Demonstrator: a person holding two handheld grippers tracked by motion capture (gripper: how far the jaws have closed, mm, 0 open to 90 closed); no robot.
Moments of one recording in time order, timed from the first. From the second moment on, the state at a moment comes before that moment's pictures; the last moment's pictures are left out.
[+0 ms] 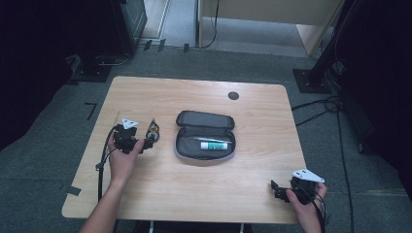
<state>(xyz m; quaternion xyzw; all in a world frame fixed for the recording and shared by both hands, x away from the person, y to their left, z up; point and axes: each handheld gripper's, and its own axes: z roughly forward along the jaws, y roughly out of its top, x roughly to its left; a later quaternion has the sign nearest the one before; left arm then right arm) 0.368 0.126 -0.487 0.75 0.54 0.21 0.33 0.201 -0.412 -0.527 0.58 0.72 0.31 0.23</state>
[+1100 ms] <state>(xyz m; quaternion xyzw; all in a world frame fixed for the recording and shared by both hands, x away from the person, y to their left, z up) 0.389 0.101 -0.512 0.77 0.52 0.22 0.31 0.200 -0.412 -0.527 0.58 0.72 0.31 0.23</state>
